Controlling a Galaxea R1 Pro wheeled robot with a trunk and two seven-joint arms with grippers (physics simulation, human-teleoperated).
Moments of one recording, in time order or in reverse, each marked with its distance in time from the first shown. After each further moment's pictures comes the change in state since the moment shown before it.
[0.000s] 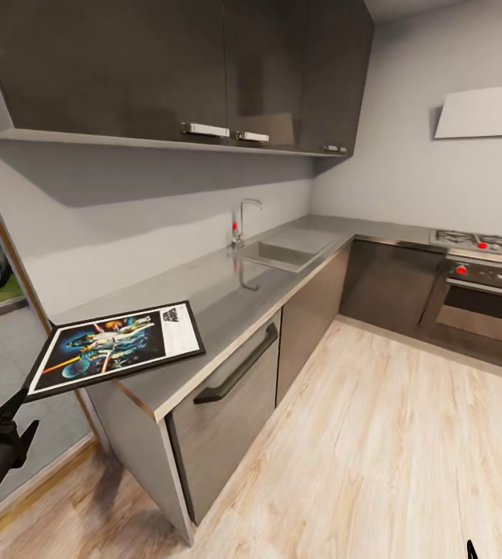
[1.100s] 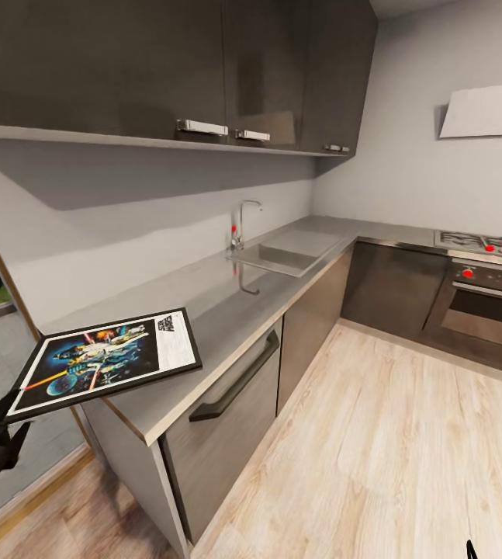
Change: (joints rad) left arm 0.000 0.002 0.029 0.006 0.000 0.000 -0.002; right arm 0.000 0.000 0.002 0.002 0.000 0.000 0.000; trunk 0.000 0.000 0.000
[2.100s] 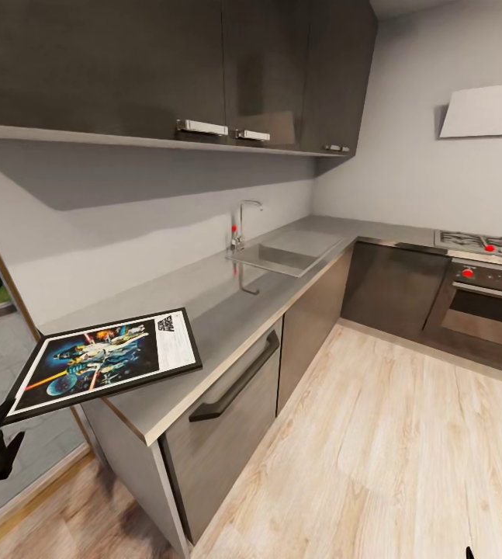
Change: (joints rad) left arm 0.000 0.014 0.010 0.066 0.000 0.000 -0.002; right arm 0.000 0.000 0.003 0.028 0.000 -0.002 0.000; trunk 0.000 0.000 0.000
